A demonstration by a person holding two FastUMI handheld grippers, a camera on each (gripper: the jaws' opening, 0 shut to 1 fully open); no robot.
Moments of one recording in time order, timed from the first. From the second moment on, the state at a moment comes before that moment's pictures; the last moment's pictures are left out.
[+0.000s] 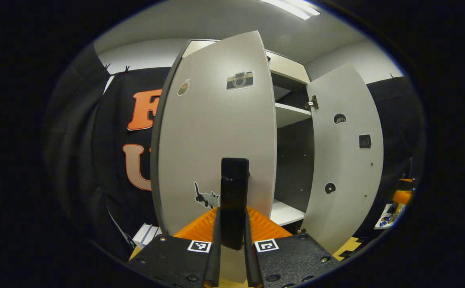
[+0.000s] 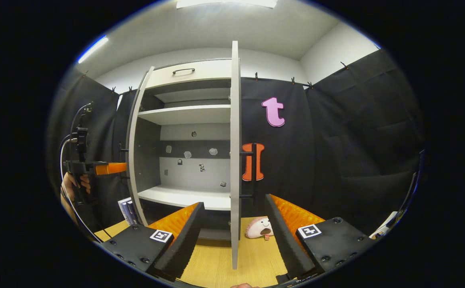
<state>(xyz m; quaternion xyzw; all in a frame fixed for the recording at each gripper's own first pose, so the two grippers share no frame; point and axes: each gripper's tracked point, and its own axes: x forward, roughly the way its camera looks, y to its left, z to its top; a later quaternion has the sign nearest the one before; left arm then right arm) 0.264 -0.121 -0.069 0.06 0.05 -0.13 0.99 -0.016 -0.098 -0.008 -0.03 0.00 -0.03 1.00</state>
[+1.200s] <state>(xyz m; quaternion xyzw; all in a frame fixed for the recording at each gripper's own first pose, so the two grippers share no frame) 0.271 -0.008 -0.043 0.06 -0.01 0.04 1.00 0.013 -0.089 -0.005 -0.01 0.01 -0.01 1.00</state>
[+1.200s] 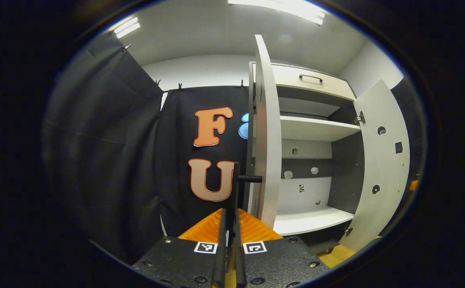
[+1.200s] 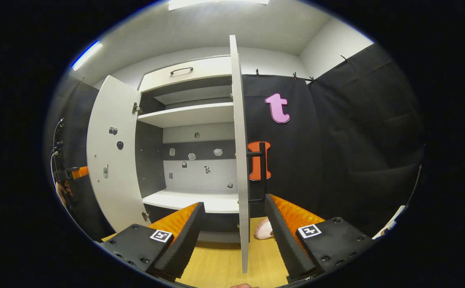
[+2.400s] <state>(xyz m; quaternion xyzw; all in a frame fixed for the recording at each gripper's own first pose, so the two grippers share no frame) 0.228 -0.170 -0.083 0.00 0.03 -0.05 1.00 0.032 -0.107 0.015 -0.03 -0.02 0.02 1.00</state>
